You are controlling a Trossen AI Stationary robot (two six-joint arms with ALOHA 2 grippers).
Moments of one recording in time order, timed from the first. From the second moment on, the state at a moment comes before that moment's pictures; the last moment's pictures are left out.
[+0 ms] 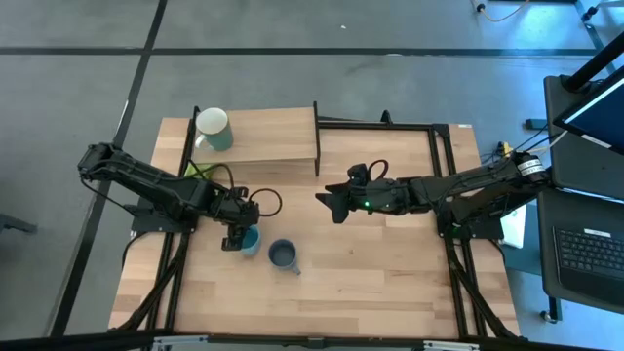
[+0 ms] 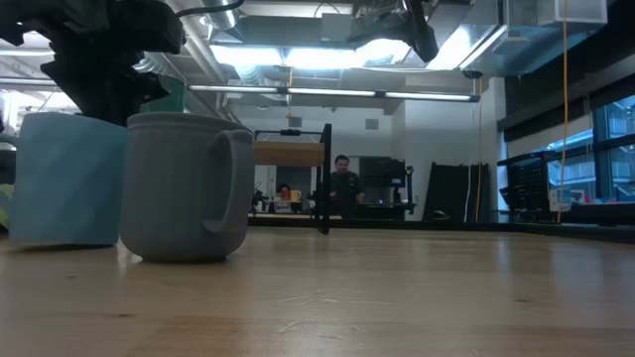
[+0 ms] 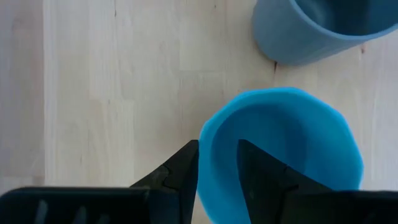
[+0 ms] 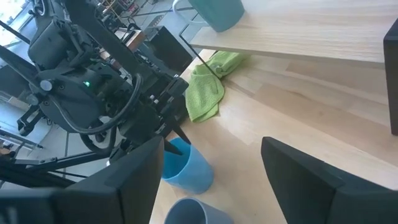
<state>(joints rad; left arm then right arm) -0.26 1.20 0.82 -0.85 -0.09 -0.26 0.19 1.42 1.07 -0.03 0.45 0.91</state>
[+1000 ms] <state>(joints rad) -0.25 1.20 0.86 -0.88 -0.09 -0.05 0.17 1.42 1.07 -0.05 0.43 0.94</state>
